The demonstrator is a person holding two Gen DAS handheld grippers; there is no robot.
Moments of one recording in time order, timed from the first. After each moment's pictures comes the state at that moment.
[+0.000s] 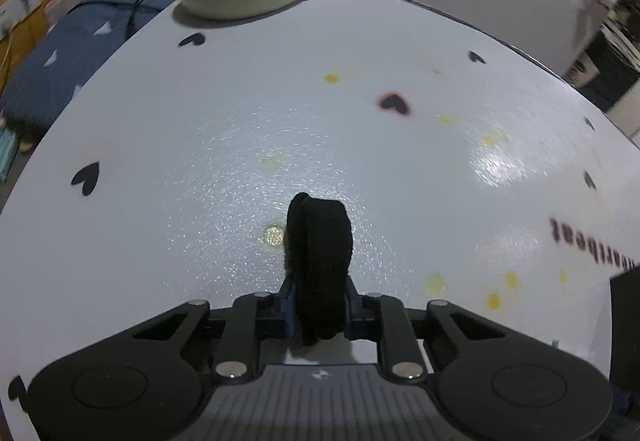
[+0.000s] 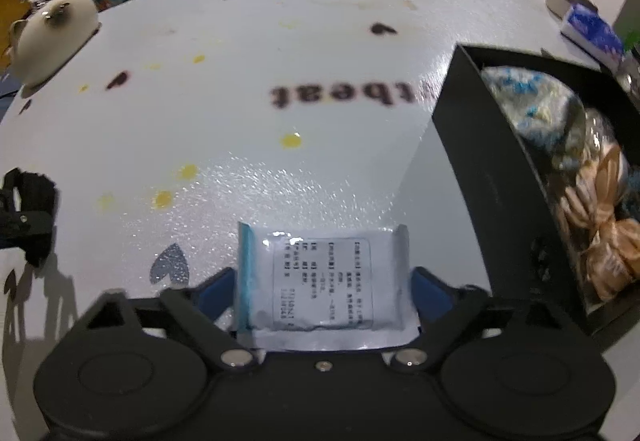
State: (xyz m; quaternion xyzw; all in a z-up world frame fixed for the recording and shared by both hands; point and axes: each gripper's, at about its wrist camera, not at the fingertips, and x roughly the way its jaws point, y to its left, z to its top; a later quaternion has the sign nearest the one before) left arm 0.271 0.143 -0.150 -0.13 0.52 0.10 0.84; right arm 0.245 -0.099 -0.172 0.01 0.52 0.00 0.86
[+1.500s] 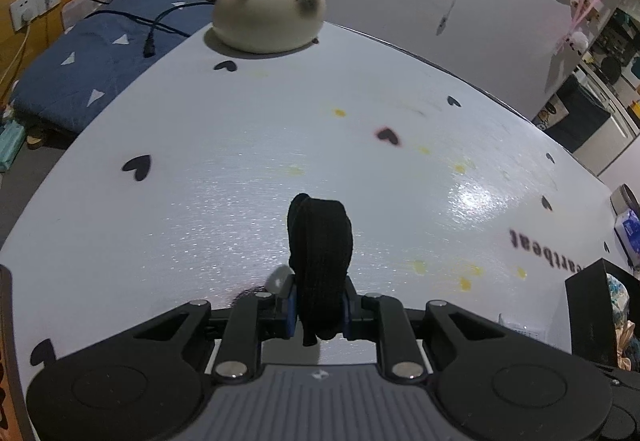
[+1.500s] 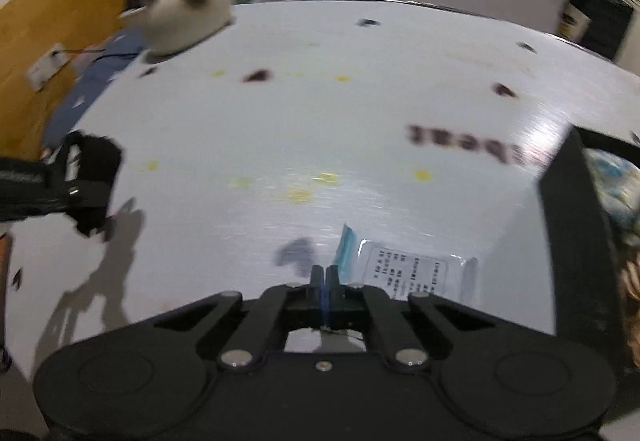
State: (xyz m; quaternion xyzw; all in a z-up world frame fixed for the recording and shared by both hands) left arm 0.207 0.166 -0.117 -0.17 0.46 0.08 0.87; right arm 0.223 -0.063 -0.149 -0.03 0.47 0.17 0.86
